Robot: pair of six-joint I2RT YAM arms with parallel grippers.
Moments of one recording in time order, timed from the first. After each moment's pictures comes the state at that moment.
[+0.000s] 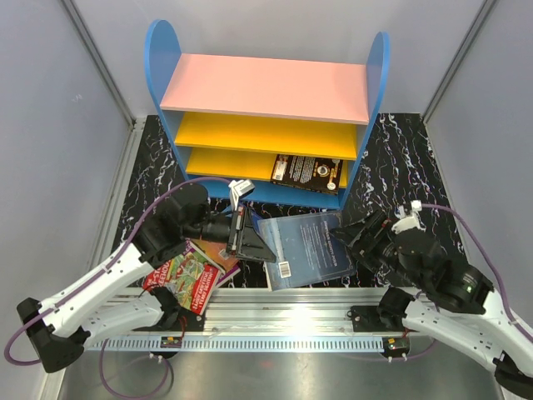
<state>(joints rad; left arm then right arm) -0.82 0.90 0.92 -0.34 0.81 -1.11 0.92 0.45 0.87 -0.89 0.29 1.33</state>
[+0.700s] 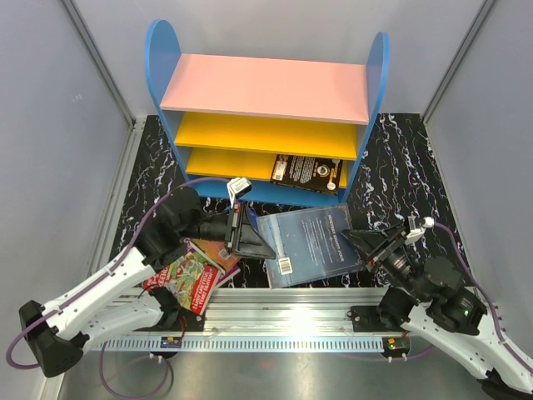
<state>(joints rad) -0.80 0.87 0.81 -0.05 0.88 -1.28 0.92 0.07 0.54 -0.46 0.24 1.46</state>
